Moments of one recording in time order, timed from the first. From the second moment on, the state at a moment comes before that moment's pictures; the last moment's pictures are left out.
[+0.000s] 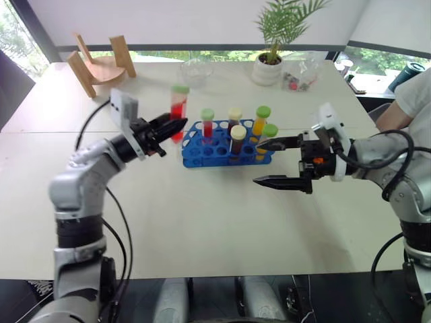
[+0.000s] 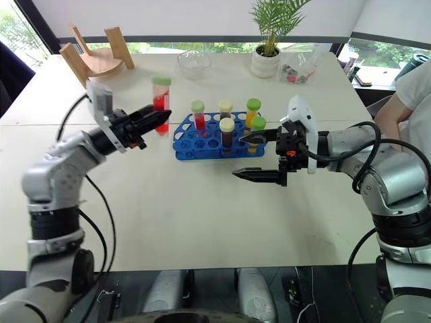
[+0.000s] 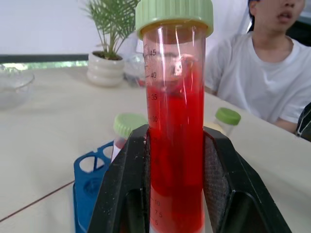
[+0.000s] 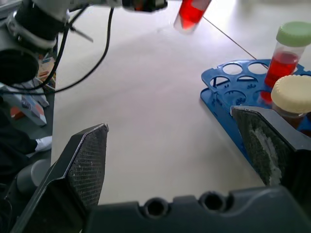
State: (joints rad) left arm -0.54 0.31 0.24 -0.11 -0.49 0.55 -0.77; right arm -0.55 -0.85 0.00 -0.33 0.67 0.74 1.08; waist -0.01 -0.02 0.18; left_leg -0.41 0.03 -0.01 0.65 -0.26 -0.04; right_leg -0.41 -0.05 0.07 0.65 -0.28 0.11
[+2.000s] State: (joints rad) left arm -0.68 0.08 0.07 0.81 -0.25 -0.44 -0.82; right arm -0.44 -0.84 -0.06 -0.49 0.76 0.78 0.86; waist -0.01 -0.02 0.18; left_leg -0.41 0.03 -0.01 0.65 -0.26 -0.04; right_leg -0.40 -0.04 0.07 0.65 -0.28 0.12
